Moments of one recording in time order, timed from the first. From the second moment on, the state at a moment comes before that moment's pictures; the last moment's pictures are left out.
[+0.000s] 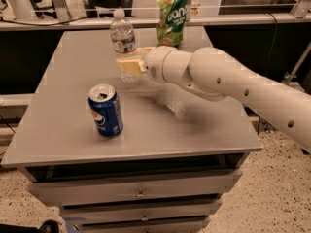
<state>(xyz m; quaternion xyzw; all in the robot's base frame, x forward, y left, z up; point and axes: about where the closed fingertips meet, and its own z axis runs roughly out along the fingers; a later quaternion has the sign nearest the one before) 0.665 0.066 0.897 -0.34 0.69 0.26 0.58</state>
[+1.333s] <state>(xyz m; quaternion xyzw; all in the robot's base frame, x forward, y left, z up) 0.766 -0.112 0.925 -0.26 0.69 0.10 0.67</state>
